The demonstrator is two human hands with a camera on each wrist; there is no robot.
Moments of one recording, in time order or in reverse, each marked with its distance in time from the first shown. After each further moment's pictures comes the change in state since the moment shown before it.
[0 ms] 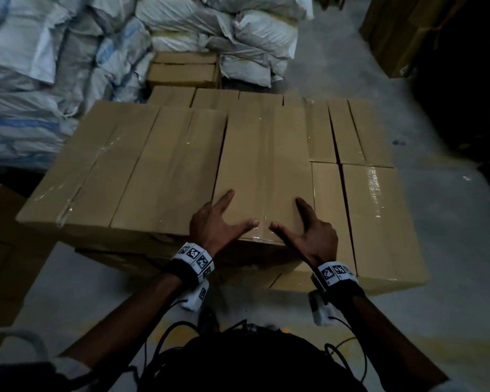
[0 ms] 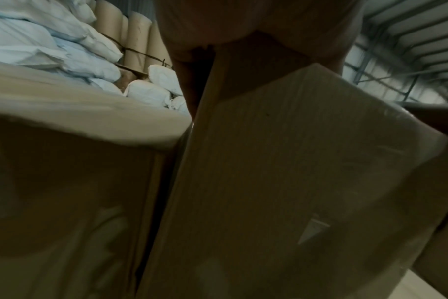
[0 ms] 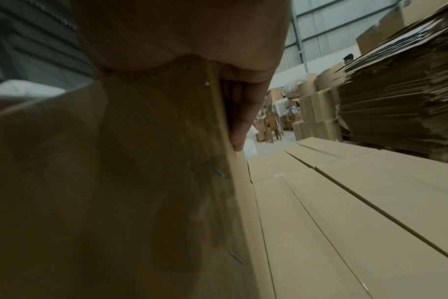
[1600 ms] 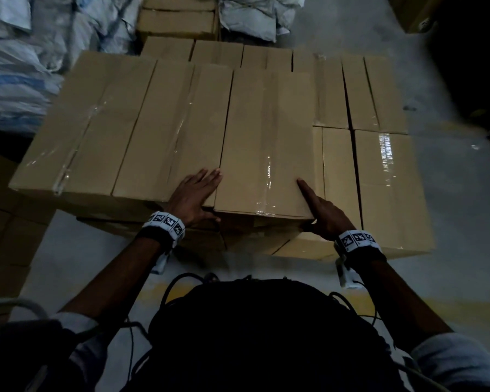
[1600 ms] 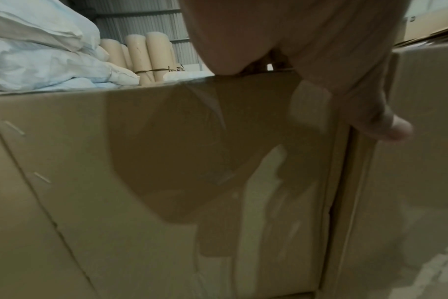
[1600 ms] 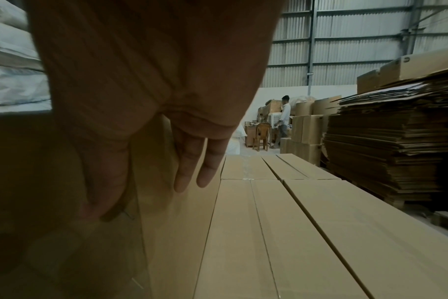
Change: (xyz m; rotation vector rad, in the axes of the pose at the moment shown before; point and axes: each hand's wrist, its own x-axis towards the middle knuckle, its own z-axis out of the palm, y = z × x) left_hand 0.063 -0.125 0.004 0.610 -0.253 0.504; right_hand 0.029 0.068 0.036 -0.174 -0.482 -0.271
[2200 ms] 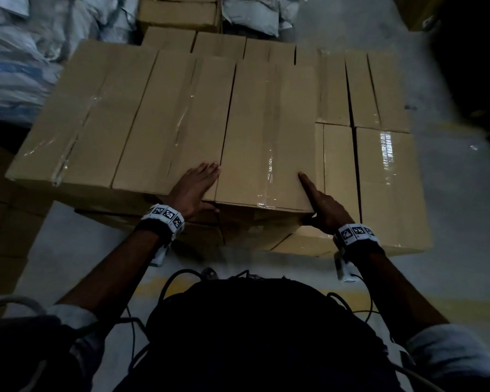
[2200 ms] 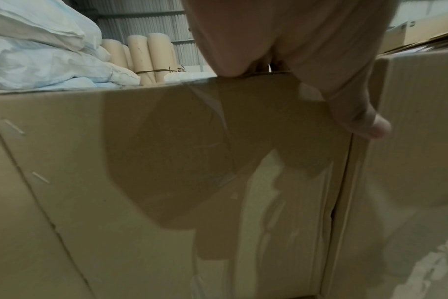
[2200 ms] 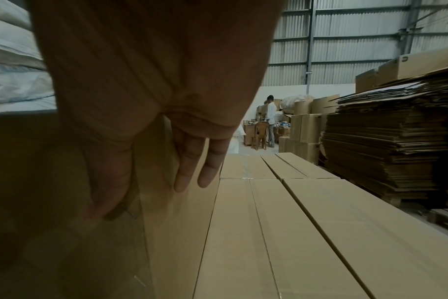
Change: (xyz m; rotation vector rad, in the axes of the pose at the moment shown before) left_hand 0.002 -0.004 0.001 -0.099 0.022 0.006; right_hand 0.006 -0.004 -0.004 0.015 -0.015 0.043
